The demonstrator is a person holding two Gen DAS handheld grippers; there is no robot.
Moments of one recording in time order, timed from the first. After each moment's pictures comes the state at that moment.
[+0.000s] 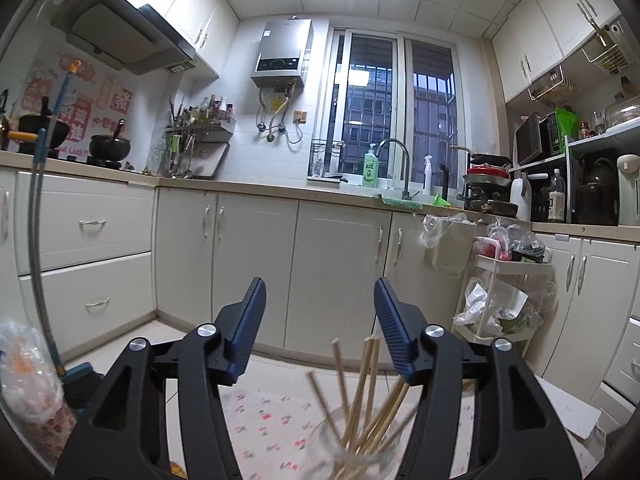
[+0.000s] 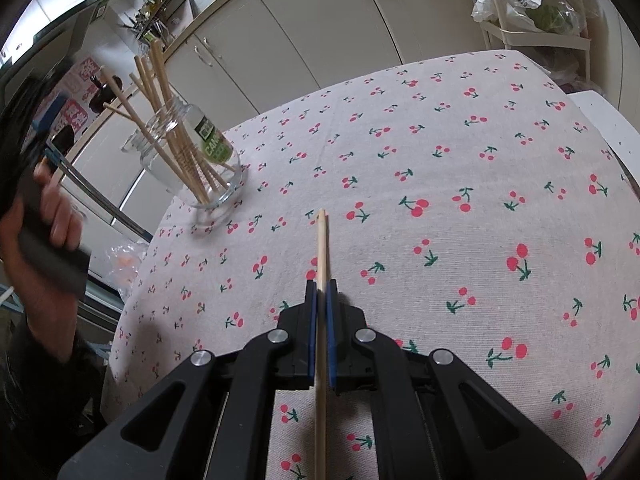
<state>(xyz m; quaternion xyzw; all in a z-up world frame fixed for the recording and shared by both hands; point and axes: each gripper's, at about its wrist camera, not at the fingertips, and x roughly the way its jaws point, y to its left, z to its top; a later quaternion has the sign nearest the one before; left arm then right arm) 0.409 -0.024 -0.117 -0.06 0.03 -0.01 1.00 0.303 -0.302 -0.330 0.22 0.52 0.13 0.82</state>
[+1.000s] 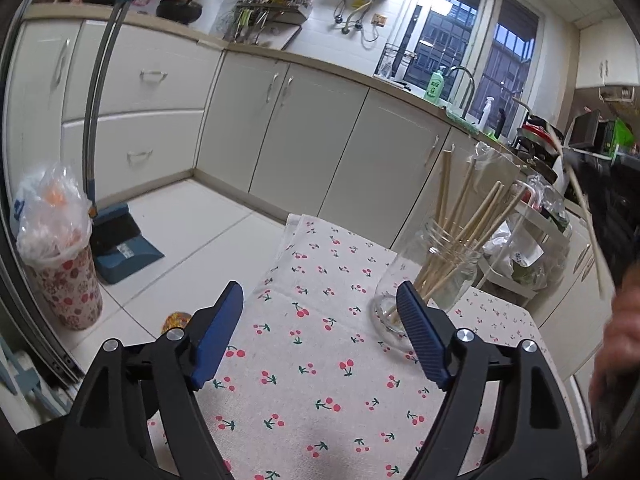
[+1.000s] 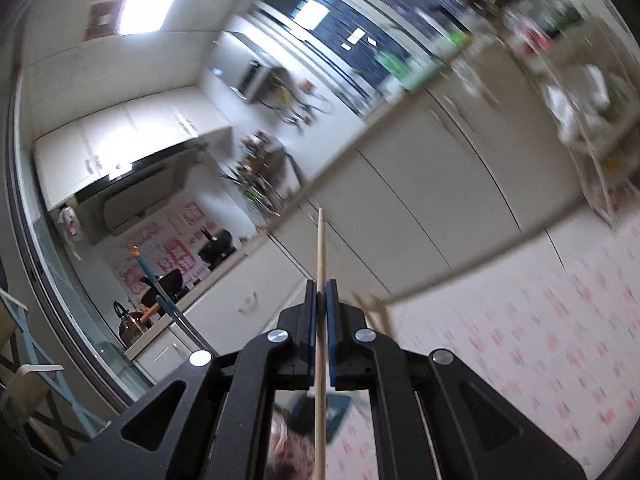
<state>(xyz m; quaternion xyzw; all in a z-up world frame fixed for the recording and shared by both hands) 0.354 0.060 -0.237 -0.20 0.22 0.03 0.95 0.390 -0.219 -0.176 0.34 0.19 0.22 0.89</state>
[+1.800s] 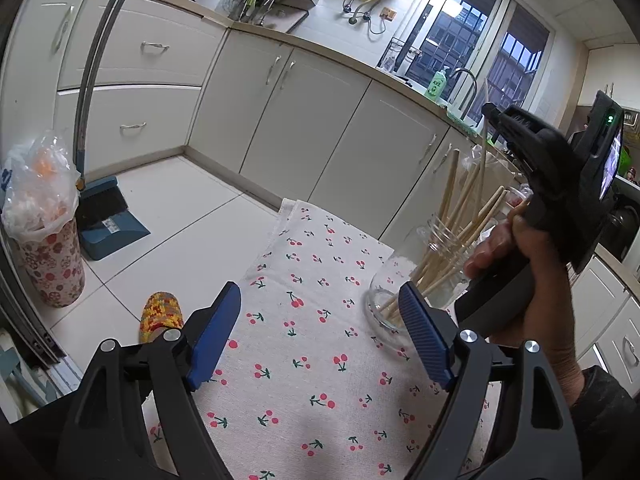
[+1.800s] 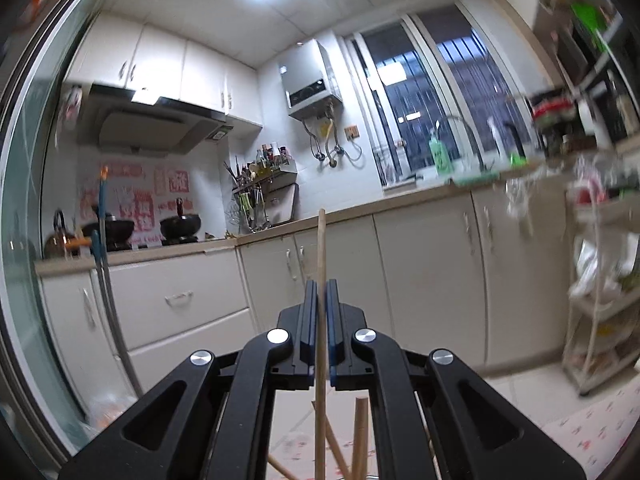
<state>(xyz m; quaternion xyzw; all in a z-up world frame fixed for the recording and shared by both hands) 0.360 0.064 -0.245 -0.23 0.24 0.01 0.94 0.444 -0.127 -0.205 0.11 0.08 0.16 0.98</state>
